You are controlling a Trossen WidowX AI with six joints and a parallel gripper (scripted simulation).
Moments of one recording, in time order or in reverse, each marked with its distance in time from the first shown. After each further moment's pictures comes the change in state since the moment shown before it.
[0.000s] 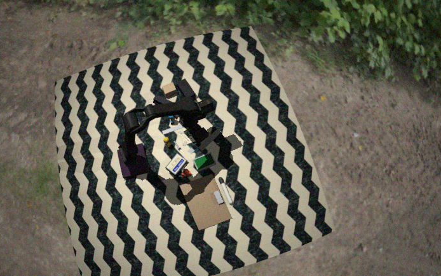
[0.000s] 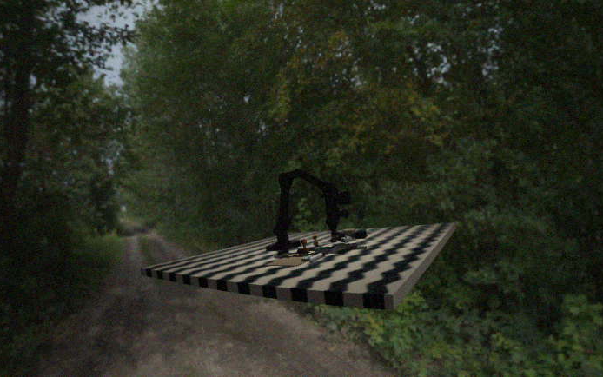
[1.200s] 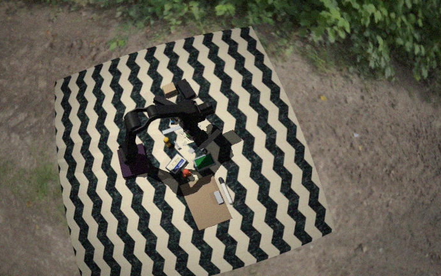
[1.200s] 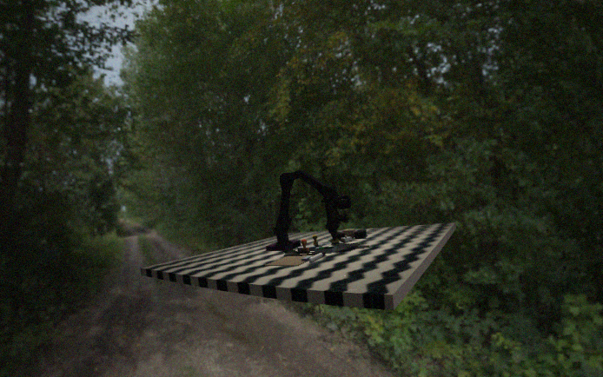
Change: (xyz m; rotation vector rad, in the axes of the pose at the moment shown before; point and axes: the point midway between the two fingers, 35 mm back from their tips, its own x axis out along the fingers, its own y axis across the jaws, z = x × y) arm 0.024 0.000 -0.002 0.000 -0.003 -0.001
